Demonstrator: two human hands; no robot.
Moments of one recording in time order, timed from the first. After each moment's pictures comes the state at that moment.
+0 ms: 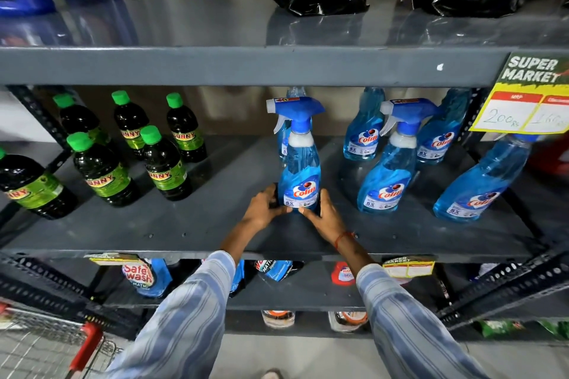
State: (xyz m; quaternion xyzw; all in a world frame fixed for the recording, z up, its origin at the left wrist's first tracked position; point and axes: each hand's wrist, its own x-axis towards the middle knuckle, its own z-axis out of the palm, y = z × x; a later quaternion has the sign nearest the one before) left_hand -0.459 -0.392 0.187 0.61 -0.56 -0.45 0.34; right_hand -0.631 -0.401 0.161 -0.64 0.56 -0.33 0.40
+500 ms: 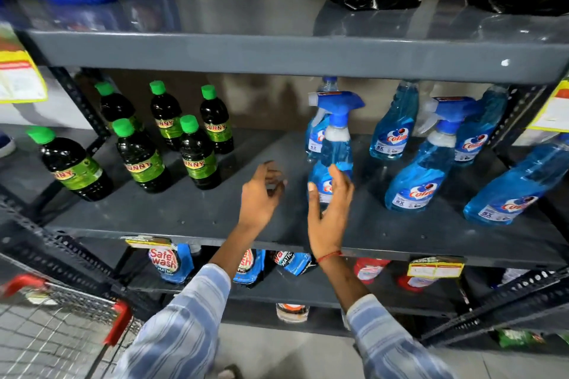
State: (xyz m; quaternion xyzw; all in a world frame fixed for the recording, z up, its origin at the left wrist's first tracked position) left_hand -0.422 -0.347 0.229 0.64 -0.56 -0.20 0.48; right_hand -0.548 -0.328 0.224 -0.56 0.50 -0.63 0.20
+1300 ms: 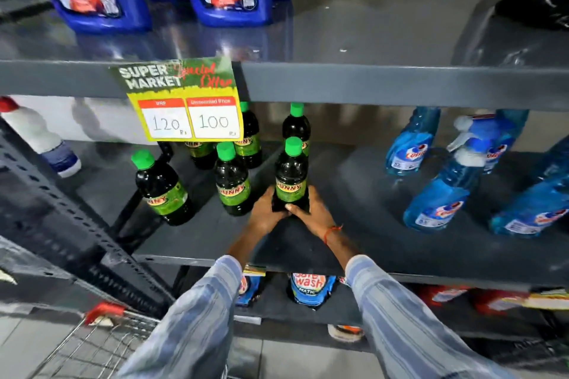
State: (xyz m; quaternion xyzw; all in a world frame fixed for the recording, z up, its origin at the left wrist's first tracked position) left_hand -0.205 -0.375 0.188 0.67 -0.57 -0.33 0.35; right_hand -0.341 -0.404 0.175 -0.70 0.51 -0.31 0.40
